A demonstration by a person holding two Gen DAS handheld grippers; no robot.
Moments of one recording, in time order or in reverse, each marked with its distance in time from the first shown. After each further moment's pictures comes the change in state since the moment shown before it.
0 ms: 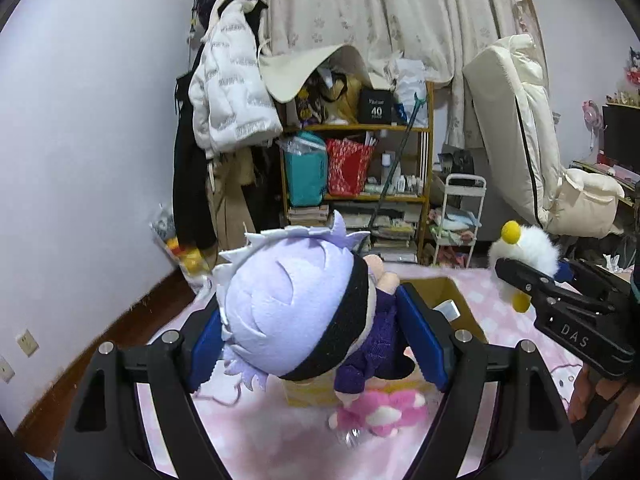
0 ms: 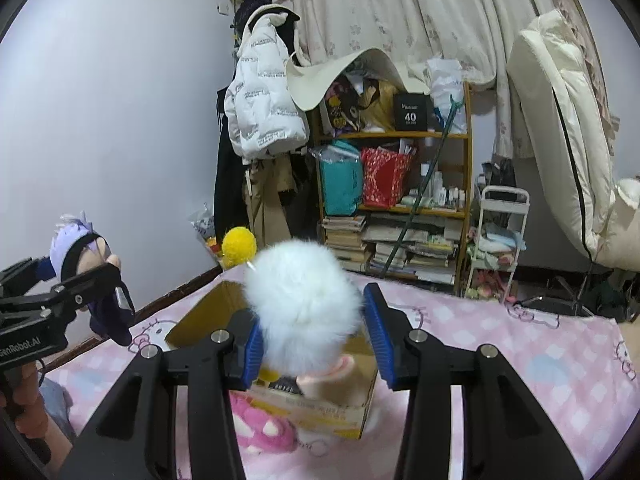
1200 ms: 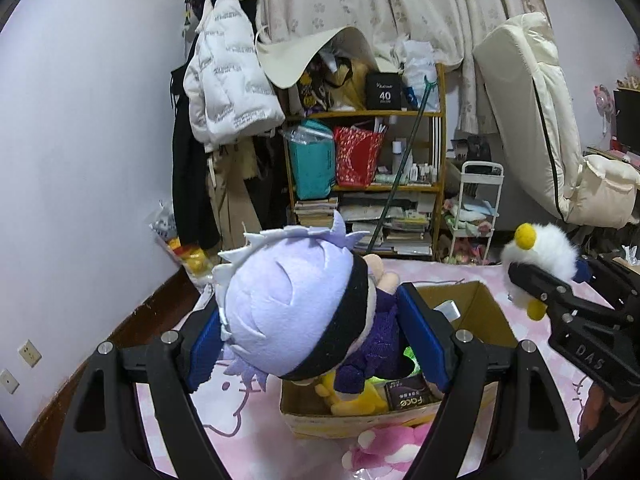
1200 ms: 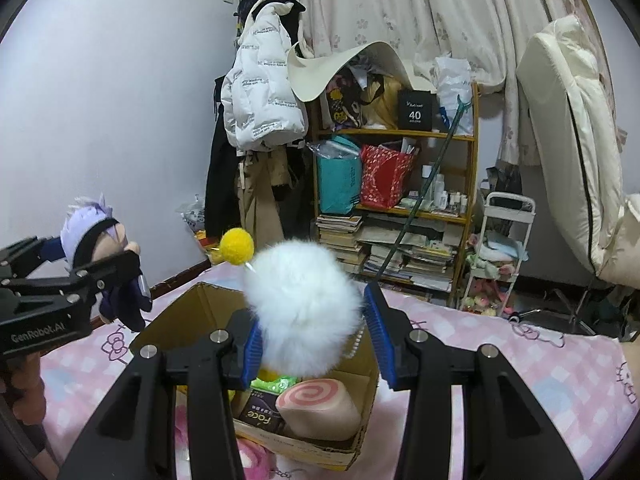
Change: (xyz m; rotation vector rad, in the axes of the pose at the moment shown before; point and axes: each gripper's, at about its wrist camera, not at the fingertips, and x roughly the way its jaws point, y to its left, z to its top) left arm 0.071 -0.001 0.001 0.016 0.059 0.029; right arm 0.053 -0.006 -0.002 -0.032 0.018 -0.008
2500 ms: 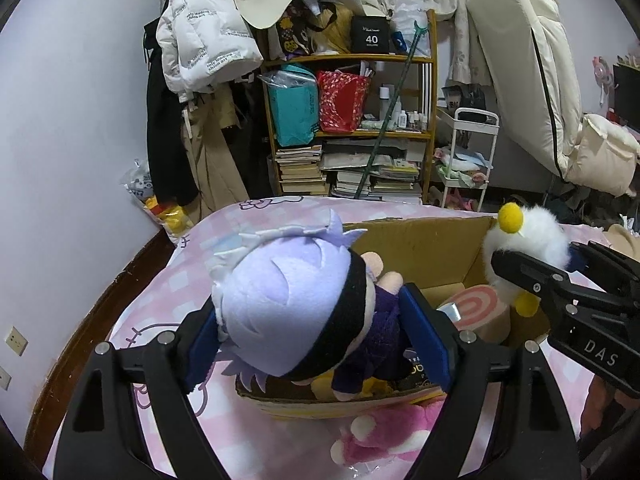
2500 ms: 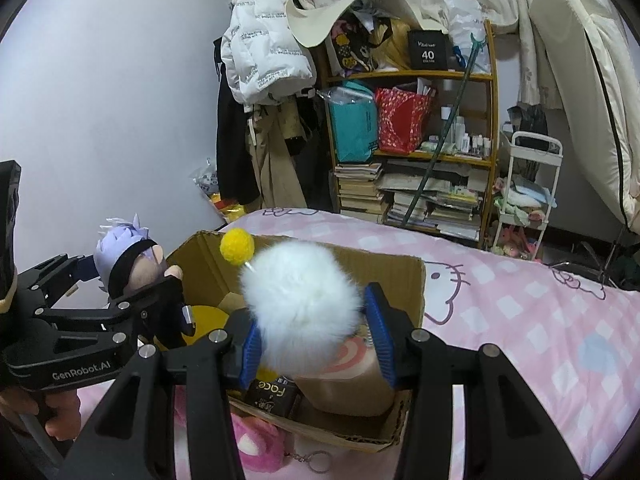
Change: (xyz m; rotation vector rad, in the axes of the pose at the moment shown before) left arm 0.061 -0.014 -0.040 0.026 0.162 -0.048; right arm 0.047 -0.007 -0.038 0.065 0.161 0.081
